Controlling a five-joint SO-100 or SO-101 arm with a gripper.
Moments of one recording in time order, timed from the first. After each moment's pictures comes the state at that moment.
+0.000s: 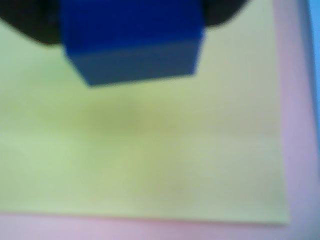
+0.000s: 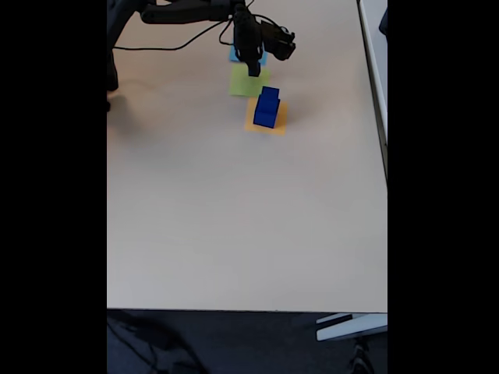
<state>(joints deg) -8.9 56.2 60.7 64.4 100.5</state>
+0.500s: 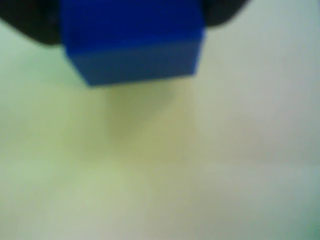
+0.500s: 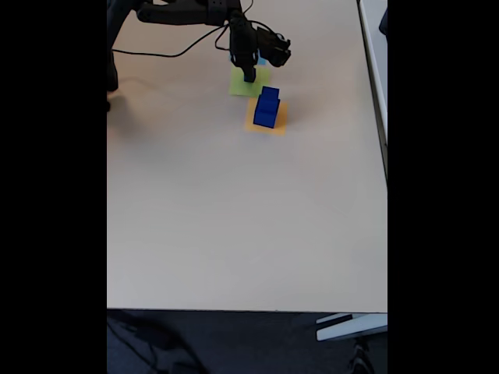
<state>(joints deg) -8.0 59.0 67.1 61.6 100.5</state>
